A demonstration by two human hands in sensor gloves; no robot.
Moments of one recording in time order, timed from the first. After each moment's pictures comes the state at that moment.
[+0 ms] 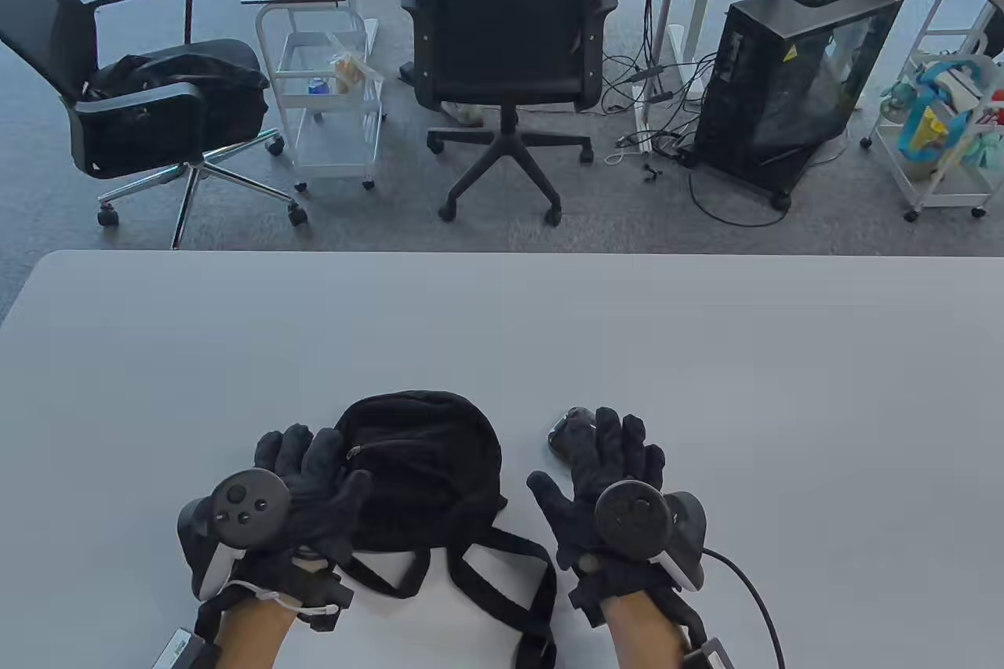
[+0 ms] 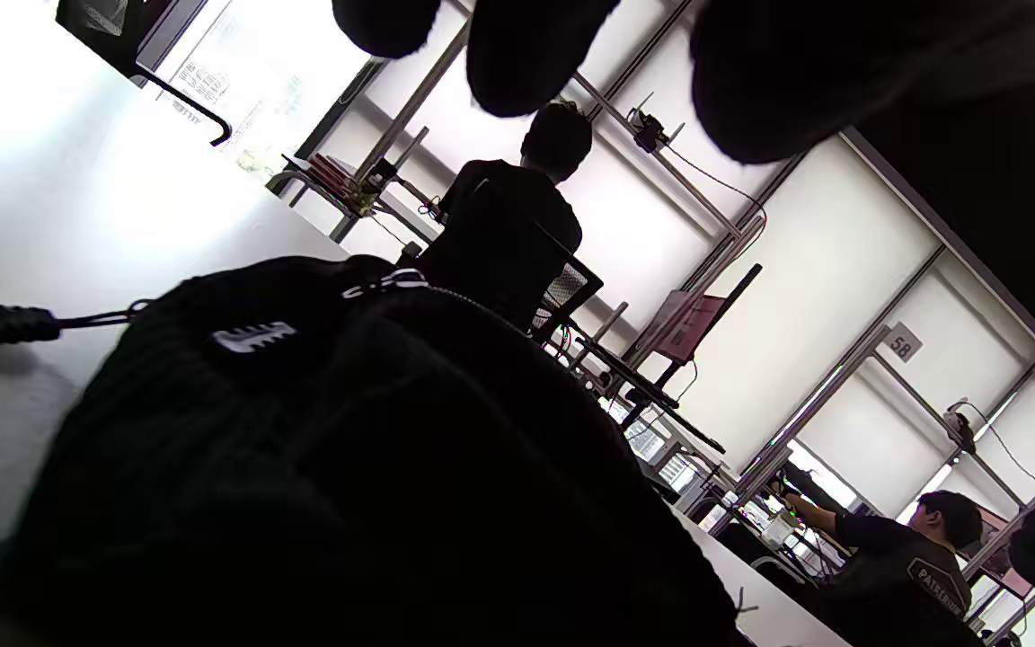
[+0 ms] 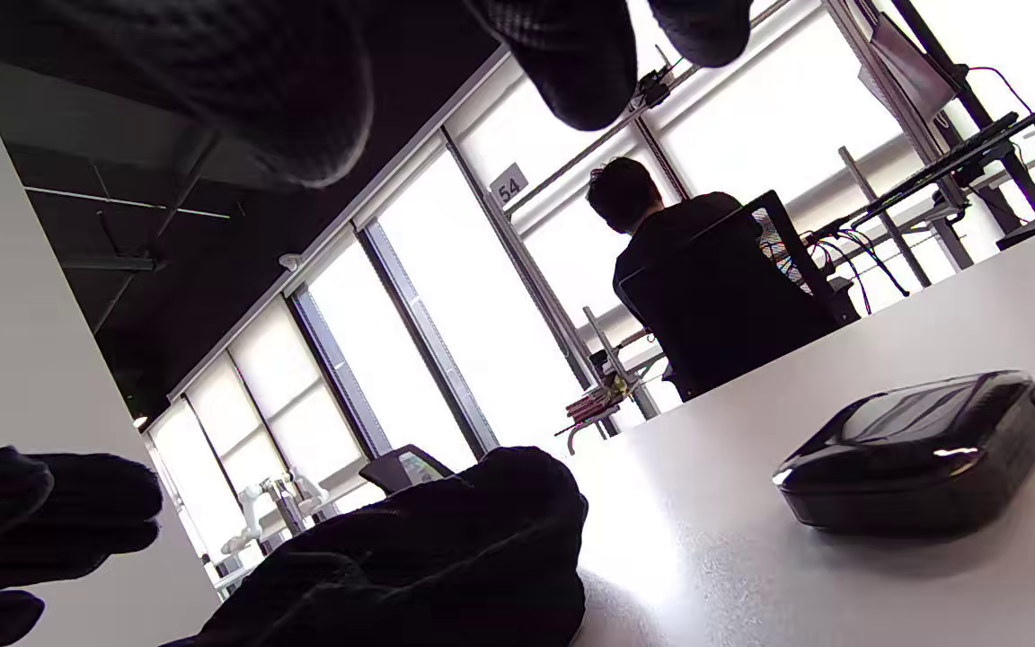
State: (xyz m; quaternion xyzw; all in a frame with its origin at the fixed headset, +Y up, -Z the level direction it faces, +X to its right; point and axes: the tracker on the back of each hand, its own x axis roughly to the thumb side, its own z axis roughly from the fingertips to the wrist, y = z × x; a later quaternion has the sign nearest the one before) left_hand -0.261 -0.700 -0.296 0.05 -0.05 0.34 0.94; right_hand 0.108 -0.698 -0.297 0.13 -0.12 0.94 0.30
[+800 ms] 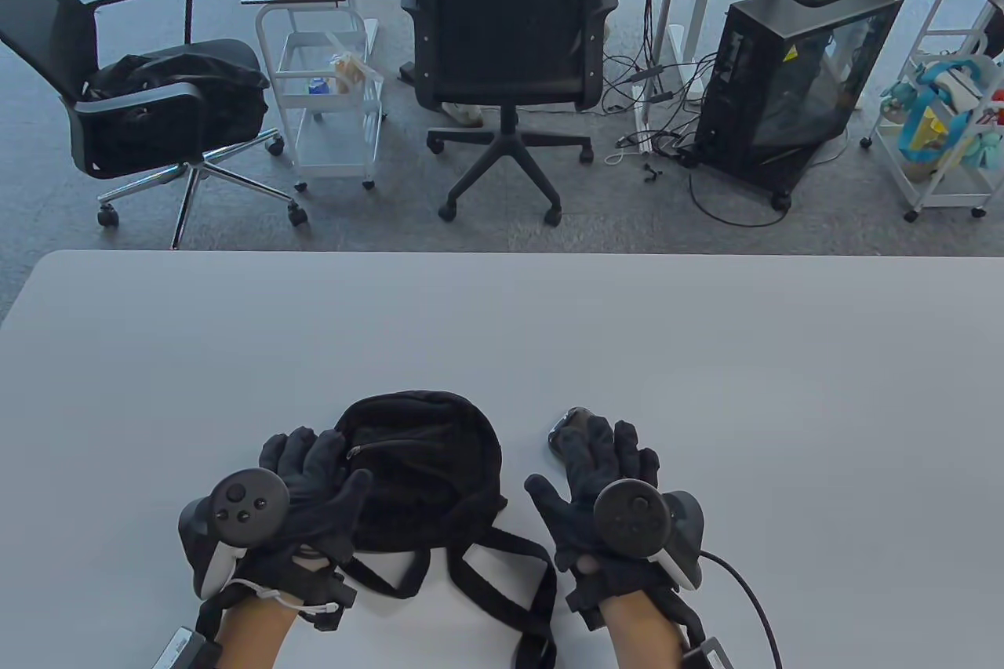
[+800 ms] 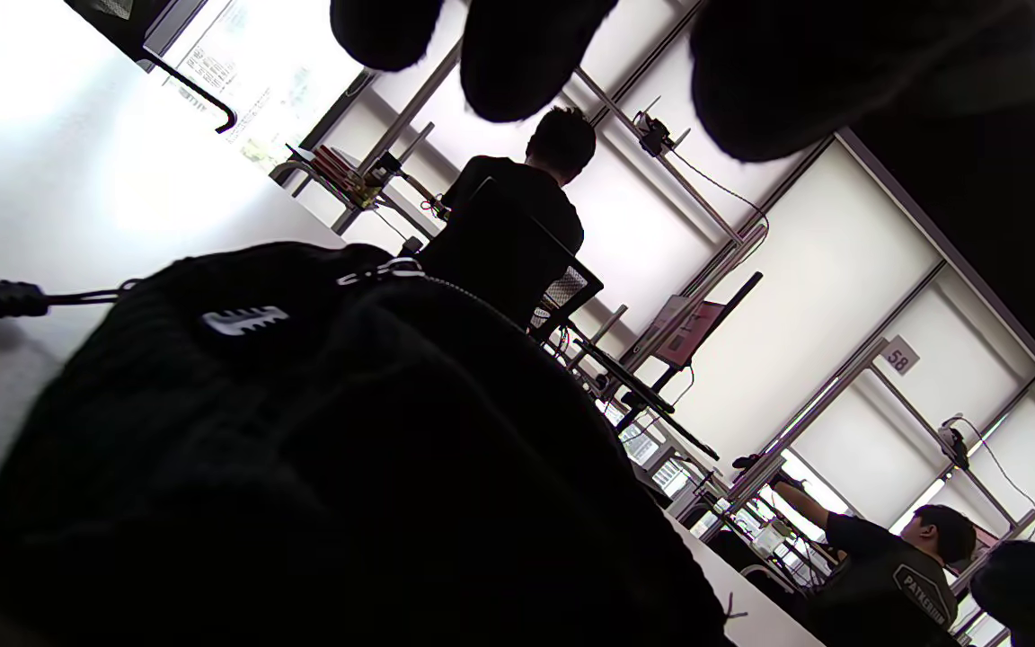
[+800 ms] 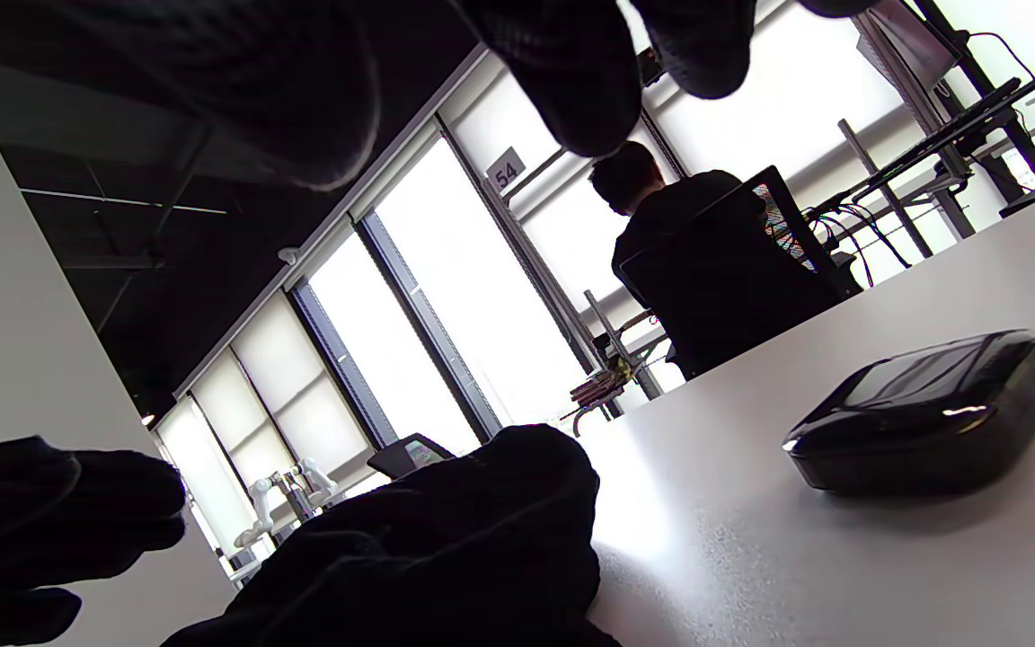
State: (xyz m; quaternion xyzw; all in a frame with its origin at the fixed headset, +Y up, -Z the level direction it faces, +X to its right) left_hand -0.262 -0.700 -0.296 0.05 -0.05 0.36 0.93; right_hand 0.106 -0.701 -0.297 0.13 -0.10 0.93 0.31
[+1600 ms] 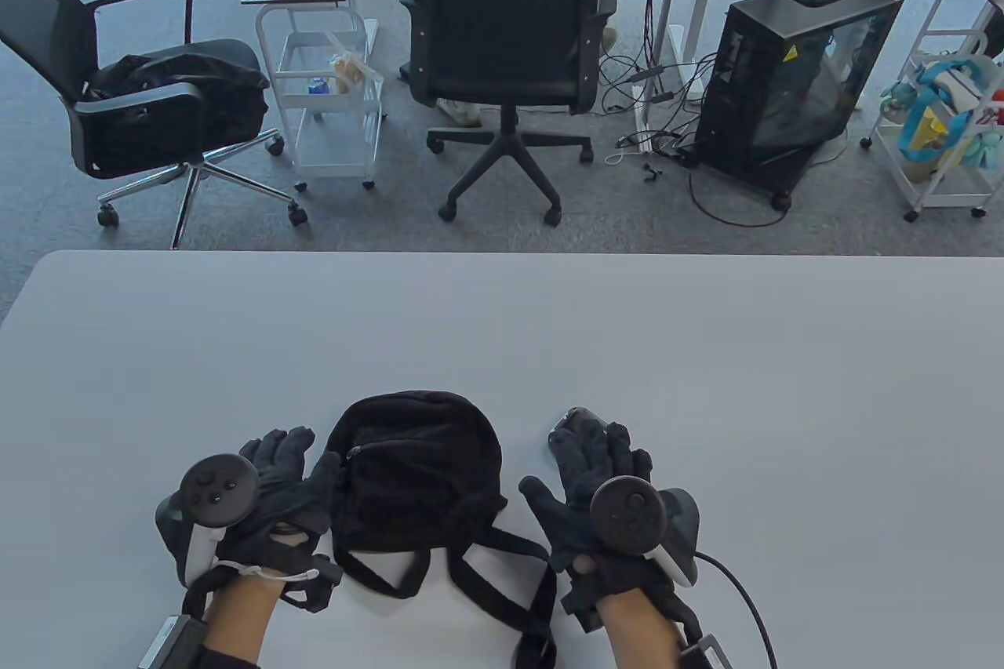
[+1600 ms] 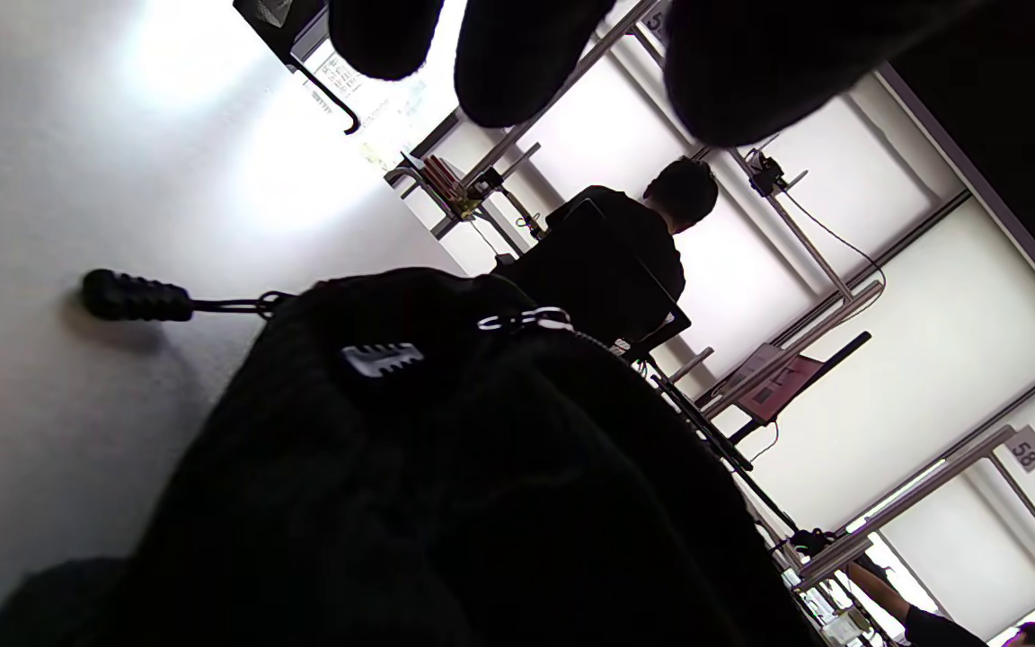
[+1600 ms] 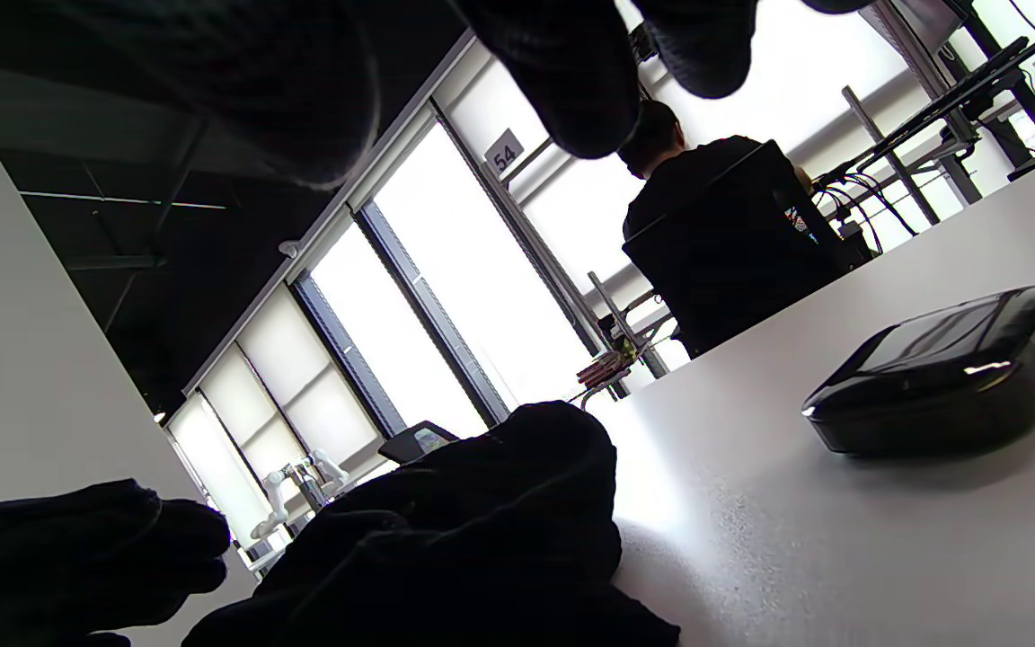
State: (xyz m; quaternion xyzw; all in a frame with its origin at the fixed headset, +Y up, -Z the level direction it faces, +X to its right) left_hand -0.296 -0.721 -0.316 0.03 0.05 0.40 0.91; right_hand 0.101 -0.705 -0.301 0.14 -0.08 0.93 0.33
